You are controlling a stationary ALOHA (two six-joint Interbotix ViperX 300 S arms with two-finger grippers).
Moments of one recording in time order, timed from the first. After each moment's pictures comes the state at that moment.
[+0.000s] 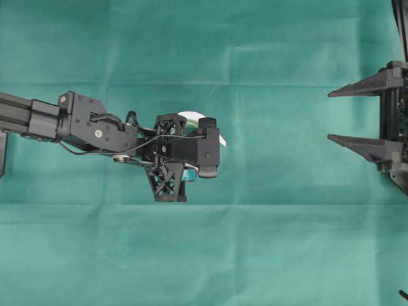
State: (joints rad) left arm -0.04 0.25 0.46 -0.02 0.27 -0.02; right arm -0.06 -0.98 1.32 0.00 -0.39 0.06
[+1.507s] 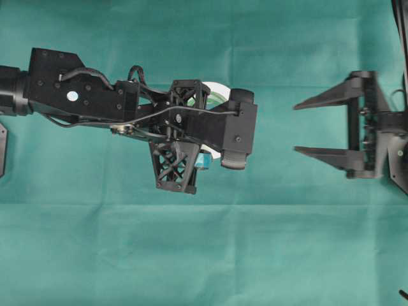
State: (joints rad) left arm -0.03 0.08 0.09 -0.01 0.79 0.12; right arm -0.02 -0.62 1.21 0.00 -0.52 0.06
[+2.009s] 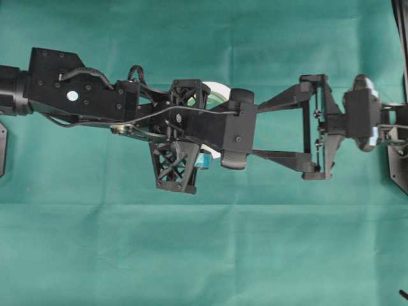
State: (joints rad) left arm -0.03 0.08 0.09 -0.01 0.79 0.12; right arm -0.02 -0.35 1.04 0.00 -0.54 0.06
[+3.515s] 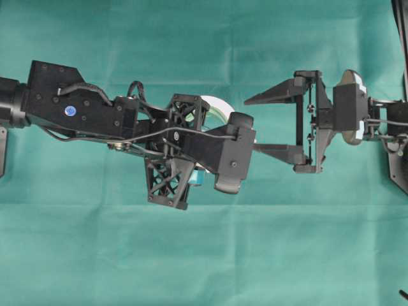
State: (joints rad) left arm -0.08 0.08 0.09 -0.01 0.82 0.15; right arm -0.06 -0.31 1.05 0.00 -0.57 0.06
